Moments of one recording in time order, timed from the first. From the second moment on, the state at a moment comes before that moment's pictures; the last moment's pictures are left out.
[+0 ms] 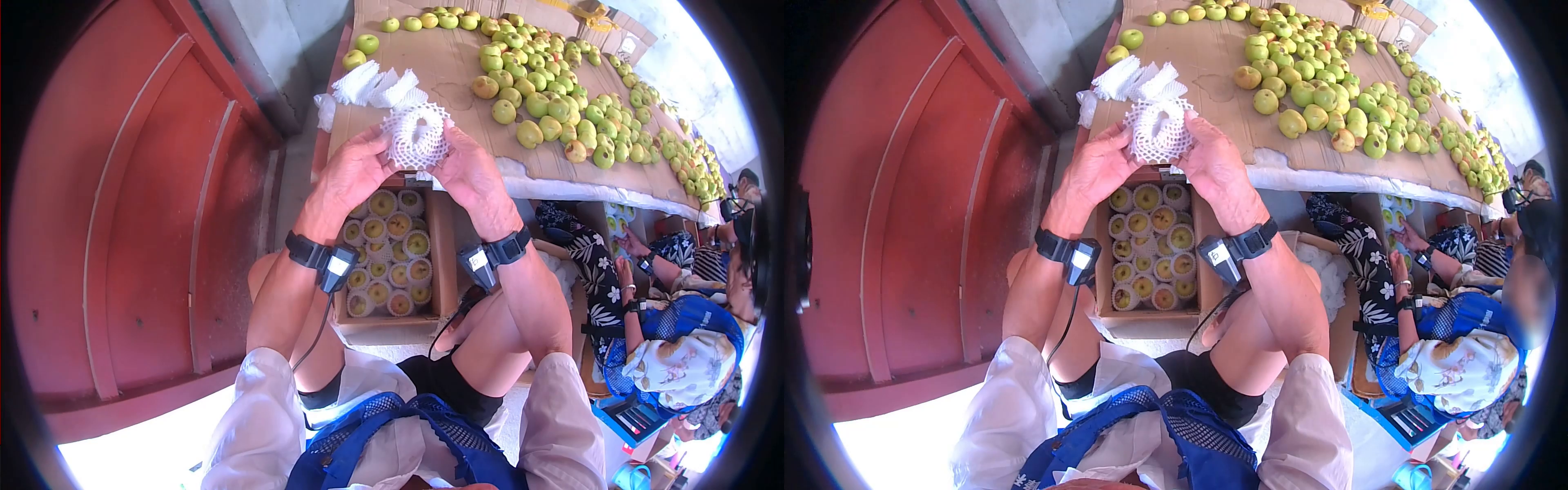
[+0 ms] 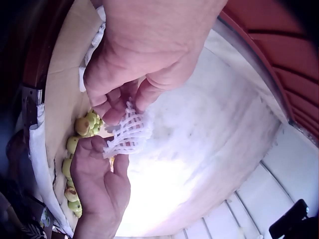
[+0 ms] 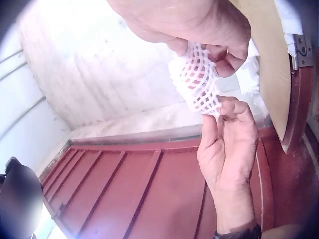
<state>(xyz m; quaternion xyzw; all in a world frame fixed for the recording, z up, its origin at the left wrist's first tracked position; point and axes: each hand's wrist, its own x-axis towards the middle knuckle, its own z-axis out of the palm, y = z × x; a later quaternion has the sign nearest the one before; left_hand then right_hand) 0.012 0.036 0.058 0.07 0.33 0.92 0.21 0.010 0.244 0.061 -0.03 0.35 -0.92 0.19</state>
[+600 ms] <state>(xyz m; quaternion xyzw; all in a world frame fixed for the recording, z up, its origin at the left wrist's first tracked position) 0.010 0.046 0.060 0.01 0.48 0.86 0.16 0.004 0.240 0.049 0.00 0.43 -0.89 0.17</state>
